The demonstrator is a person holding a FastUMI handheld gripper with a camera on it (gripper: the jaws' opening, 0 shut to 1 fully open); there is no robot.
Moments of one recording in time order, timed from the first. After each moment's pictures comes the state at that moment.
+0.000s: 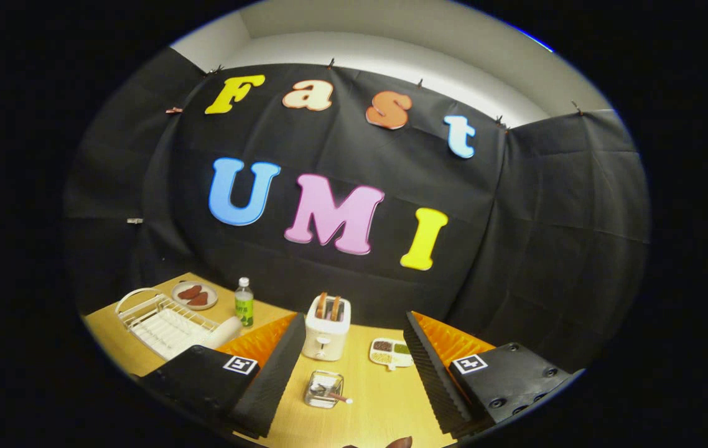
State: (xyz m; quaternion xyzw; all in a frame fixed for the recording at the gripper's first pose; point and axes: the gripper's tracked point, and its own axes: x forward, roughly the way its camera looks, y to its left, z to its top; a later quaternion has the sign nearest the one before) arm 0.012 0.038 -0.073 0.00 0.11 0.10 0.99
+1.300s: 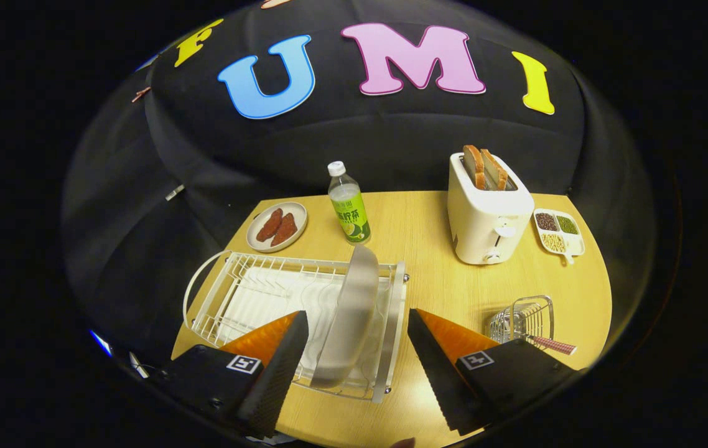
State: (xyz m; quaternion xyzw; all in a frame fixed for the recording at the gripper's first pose) arm 0.064 0.299 -0.227 0.14 0.41 0.22 0.87
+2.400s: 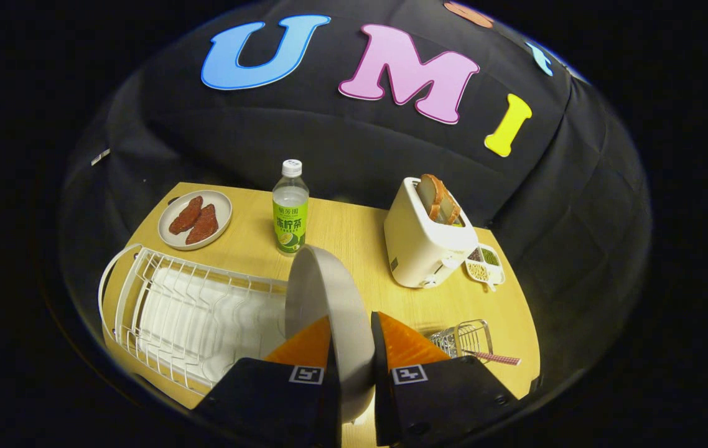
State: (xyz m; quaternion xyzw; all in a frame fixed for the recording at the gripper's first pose) arm 0.113 0.300 -0.220 -0.04 0.39 0.05 0.92
